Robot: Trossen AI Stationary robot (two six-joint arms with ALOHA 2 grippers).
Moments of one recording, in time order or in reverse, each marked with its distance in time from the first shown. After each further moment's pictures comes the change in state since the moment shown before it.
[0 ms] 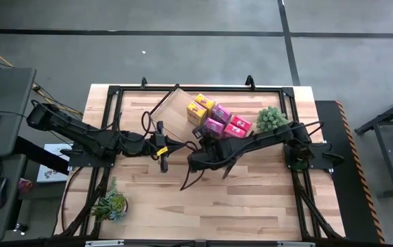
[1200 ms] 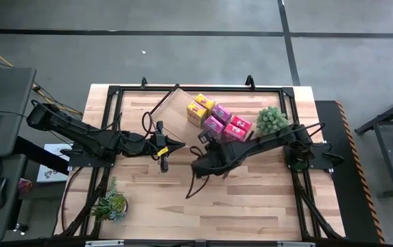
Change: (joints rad) left arm 0.000 0.000 0.000 -0.023 -0.013 0.000; right arm 0.035 -0.001 0.032 -0.117 -0.116 0.105
